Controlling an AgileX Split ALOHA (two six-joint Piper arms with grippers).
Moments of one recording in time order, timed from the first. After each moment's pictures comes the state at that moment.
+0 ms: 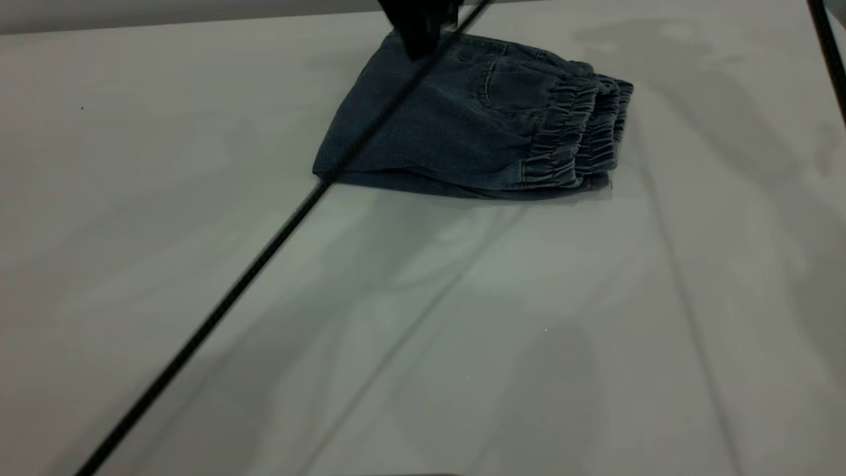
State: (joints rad) left arm -0.66 2.30 -1.88 0.31 0.79 0.38; right arm 0.13 2.42 -2.62 0.13 1.26 -0.04
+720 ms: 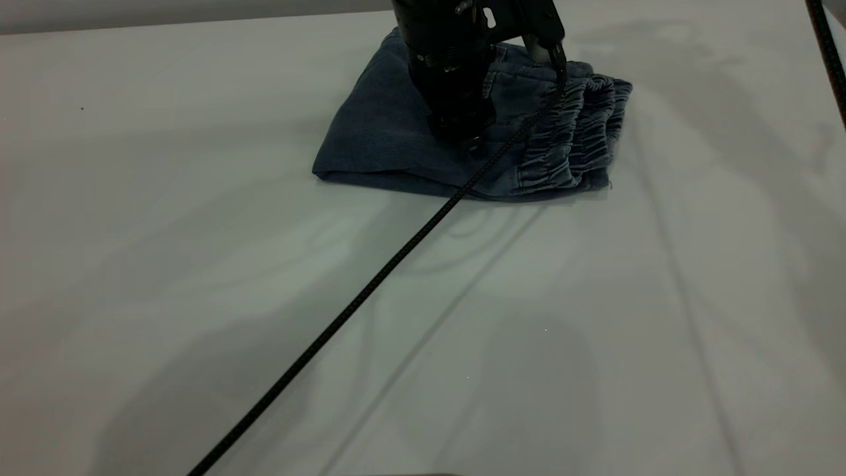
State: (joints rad) left arm -0.66 2.52 -1.89 0.31 0.54 0.40; right arm 0.13 2.41 -2.60 0.16 1.26 -0.04
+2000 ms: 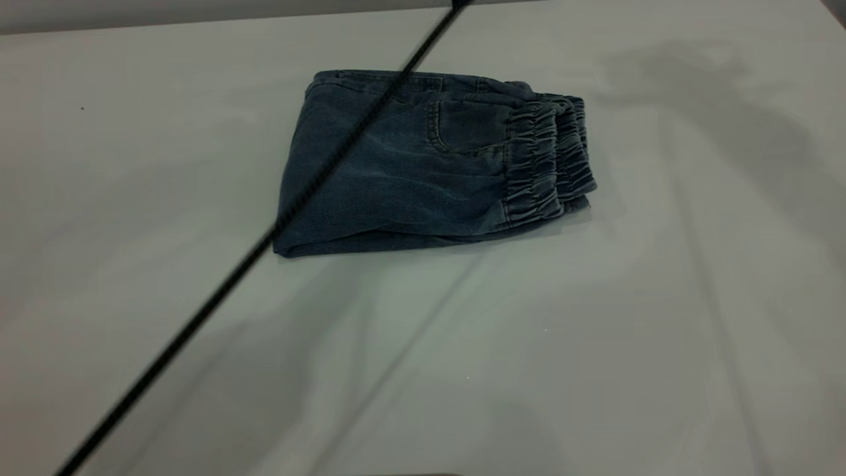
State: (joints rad) left arm -0.66 2.47 -2.42 0.21 1.17 0.06; right arm 0.13 2.10 -2.43 0.15 1.26 -0.05
